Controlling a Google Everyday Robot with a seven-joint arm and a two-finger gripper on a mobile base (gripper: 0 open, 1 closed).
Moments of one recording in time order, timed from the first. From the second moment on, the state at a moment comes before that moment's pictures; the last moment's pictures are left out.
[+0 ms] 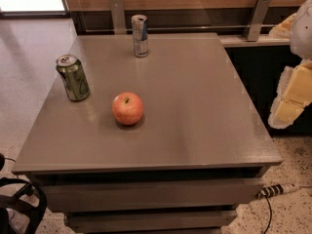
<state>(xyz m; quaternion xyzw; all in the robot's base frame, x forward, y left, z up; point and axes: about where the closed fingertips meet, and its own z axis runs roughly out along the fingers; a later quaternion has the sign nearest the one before) 0.438 -0.213 0.989 -0.60 0.78 -0.05 0.18</state>
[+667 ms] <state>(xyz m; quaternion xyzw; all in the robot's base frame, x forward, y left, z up) 0.438 -0.212 0.987 -0.60 0.78 -0.04 0.19</state>
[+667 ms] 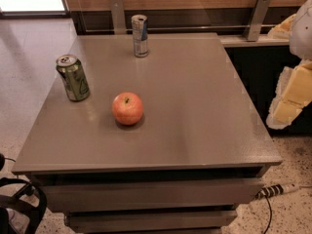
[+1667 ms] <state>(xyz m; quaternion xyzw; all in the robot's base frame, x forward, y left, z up) 0.459 -0.138 0.975 -0.55 0.72 0.19 0.37</state>
